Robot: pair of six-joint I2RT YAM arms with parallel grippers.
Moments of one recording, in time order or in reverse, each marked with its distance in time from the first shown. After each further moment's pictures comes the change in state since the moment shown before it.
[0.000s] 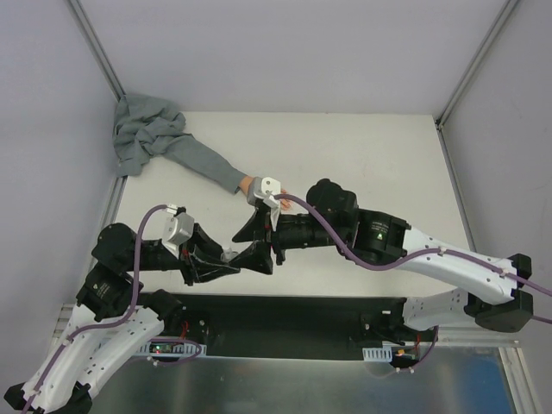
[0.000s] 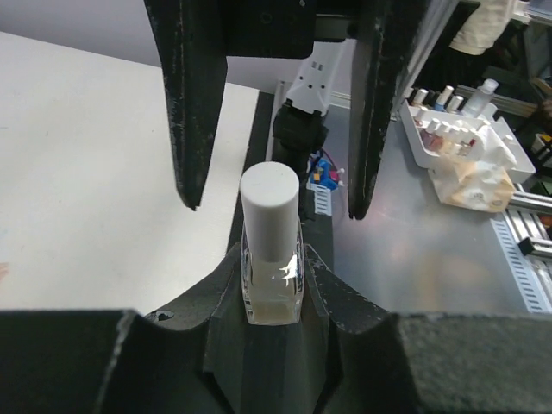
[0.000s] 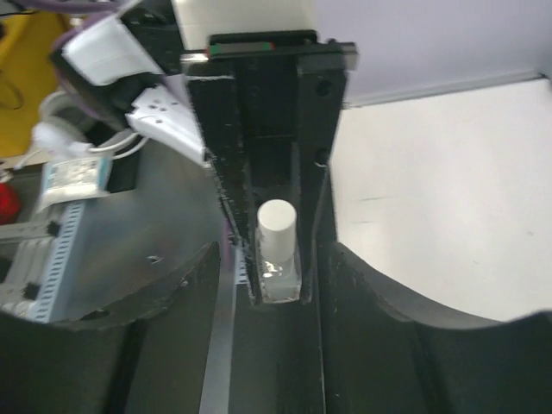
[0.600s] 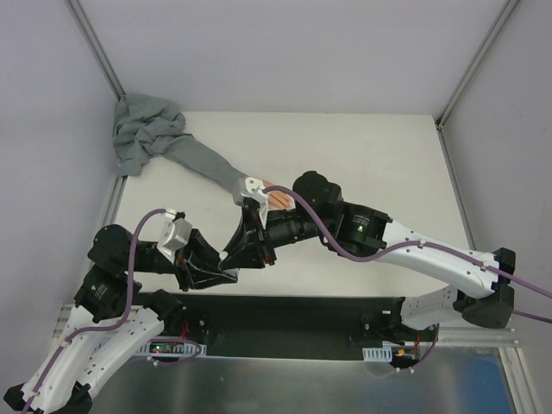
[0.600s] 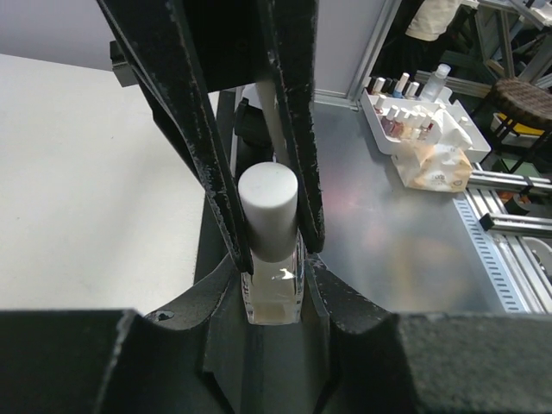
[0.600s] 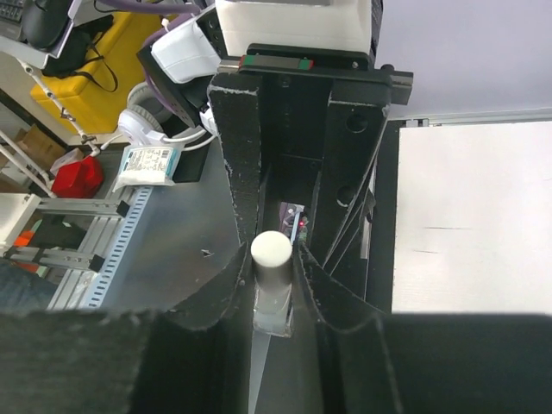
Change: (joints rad) left arm 0.000 -0.006 0.011 0.020 0.113 -0.034; right arm -0.056 0.082 0.016 0.112 -0.328 0.060
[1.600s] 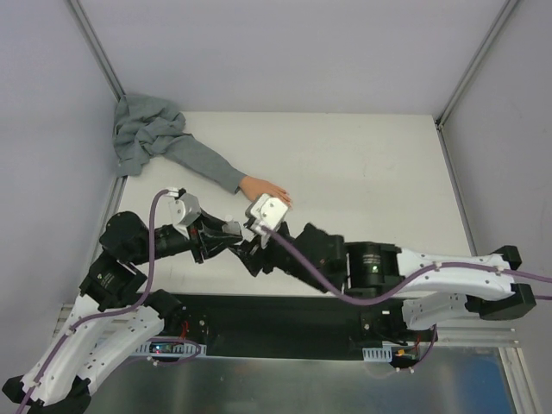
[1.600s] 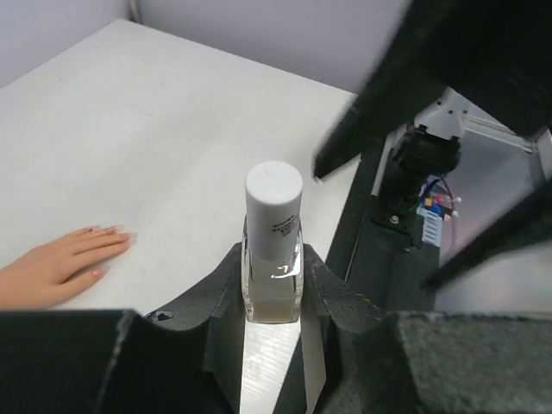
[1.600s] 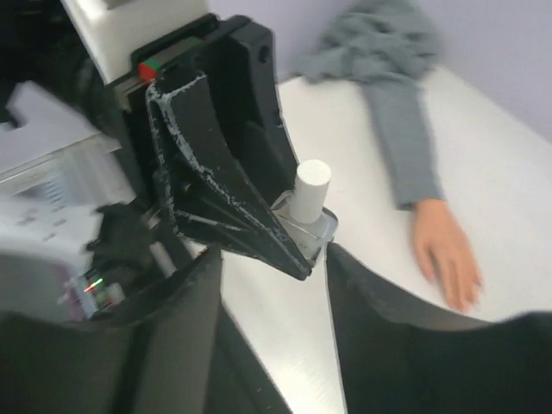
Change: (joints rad) left arm -0.002 0.108 0.035 -0.050 -0.419 0.179; right arm 0.377 -0.008 -0.001 -0.058 1.300 -0.116
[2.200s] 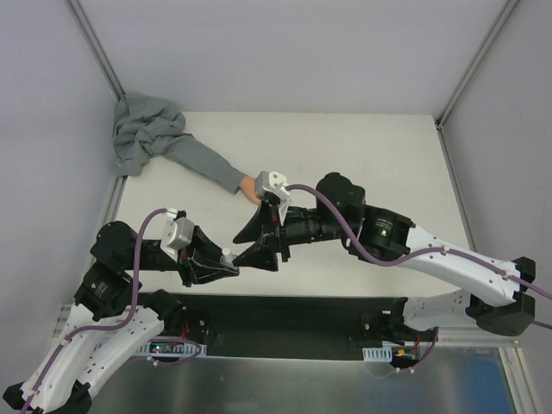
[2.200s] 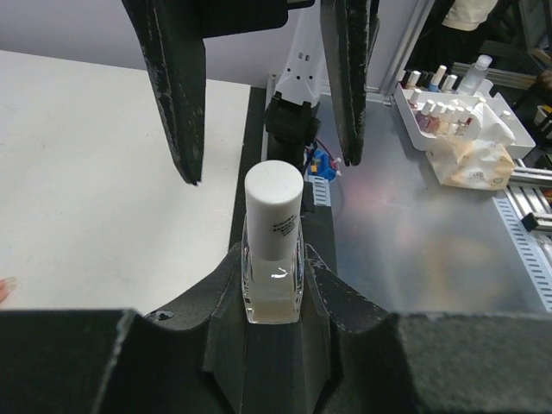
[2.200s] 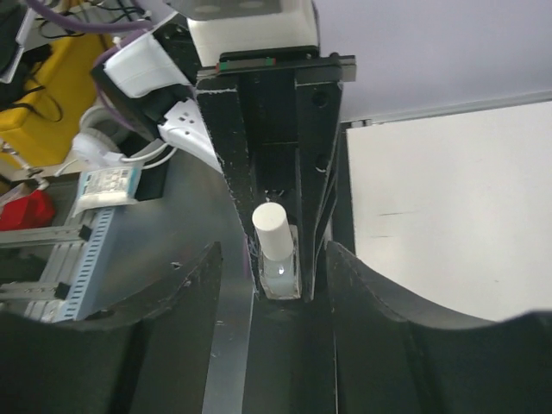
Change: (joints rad) left arm 0.000 -0.089 -0.018 0.002 0.364 -0.073; right arm -0.382 -0.106 -0.039 -0.002 -1.133 0.103
